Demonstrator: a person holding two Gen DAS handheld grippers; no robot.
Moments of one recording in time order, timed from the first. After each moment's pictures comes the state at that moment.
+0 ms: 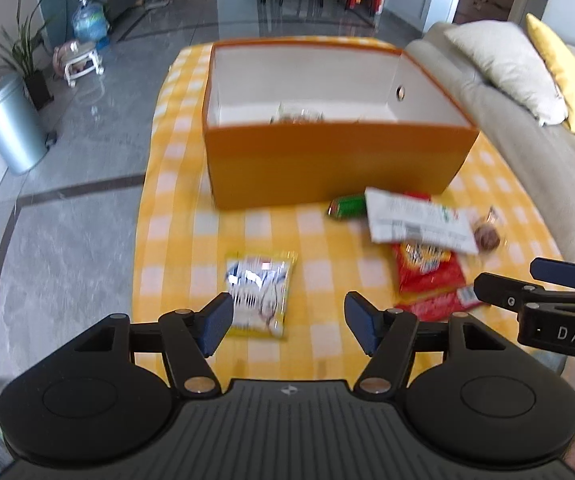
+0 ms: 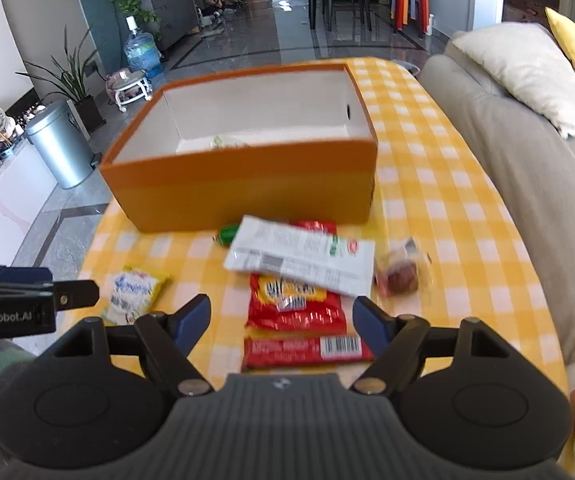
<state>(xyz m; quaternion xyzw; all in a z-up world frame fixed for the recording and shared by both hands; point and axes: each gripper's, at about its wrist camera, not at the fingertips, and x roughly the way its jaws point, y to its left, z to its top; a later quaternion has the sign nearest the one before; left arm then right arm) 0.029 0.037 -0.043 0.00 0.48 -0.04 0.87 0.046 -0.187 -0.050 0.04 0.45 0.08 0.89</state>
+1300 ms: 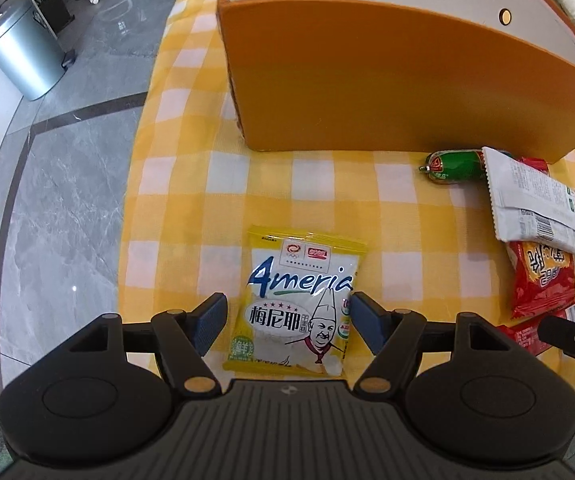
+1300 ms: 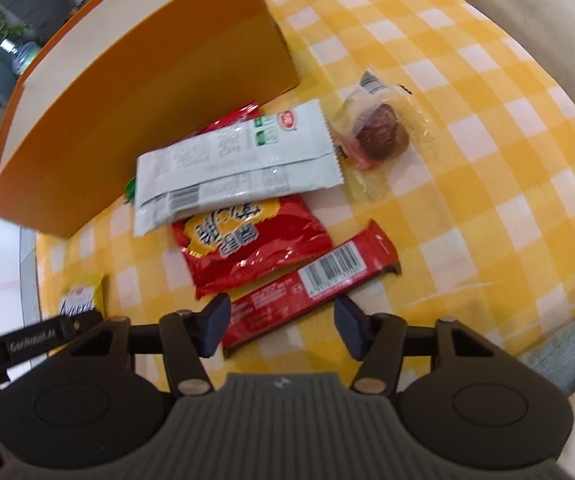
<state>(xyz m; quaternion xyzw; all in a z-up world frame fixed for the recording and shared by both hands) 0.116 0.050 -0.127 0.00 0.60 0.02 0.80 0.100 -0.210 -0.140 0.23 0.59 -0.04 0.77</state>
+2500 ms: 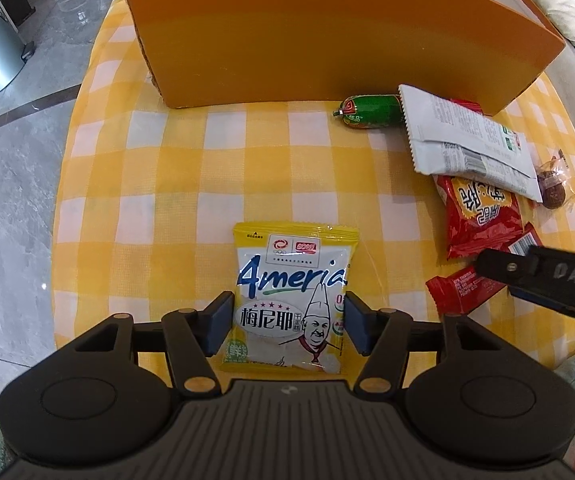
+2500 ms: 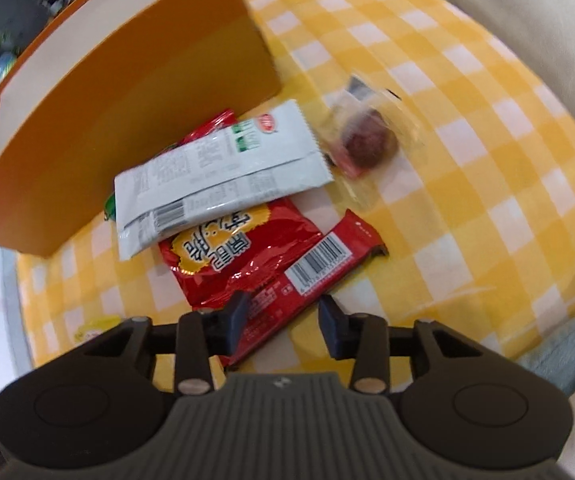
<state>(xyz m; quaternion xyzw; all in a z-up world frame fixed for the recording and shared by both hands) 0.092 0.014 -0.126 -0.01 0.62 -0.03 0.79 0.108 -0.197 -0.138 0.21 0.59 -0.07 0.78</state>
